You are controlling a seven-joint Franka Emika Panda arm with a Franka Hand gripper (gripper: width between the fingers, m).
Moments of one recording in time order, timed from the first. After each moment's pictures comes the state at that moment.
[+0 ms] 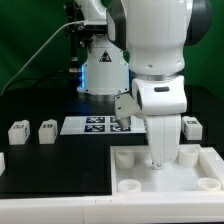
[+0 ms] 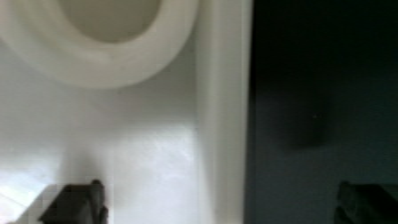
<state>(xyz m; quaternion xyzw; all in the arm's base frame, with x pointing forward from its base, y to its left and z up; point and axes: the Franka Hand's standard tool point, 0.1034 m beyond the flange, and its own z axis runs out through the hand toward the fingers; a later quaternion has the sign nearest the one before) 0.496 0.068 0.011 -0.72 -0.70 0.03 0.06</state>
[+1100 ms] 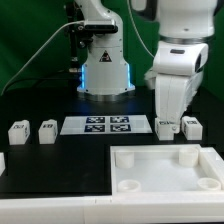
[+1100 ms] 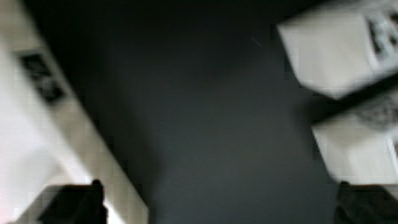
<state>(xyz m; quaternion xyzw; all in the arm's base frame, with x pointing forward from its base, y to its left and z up) 0.450 0.148 0.055 -0.92 -0.38 0.05 0.06</state>
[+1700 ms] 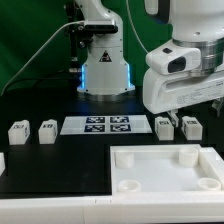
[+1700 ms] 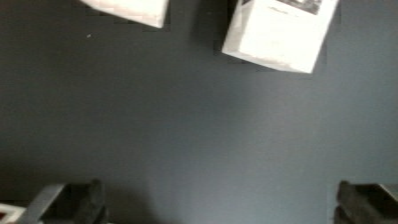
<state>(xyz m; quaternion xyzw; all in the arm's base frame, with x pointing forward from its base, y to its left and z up) 0.444 0.158 0.052 -0.99 -0.09 0.07 0.05</state>
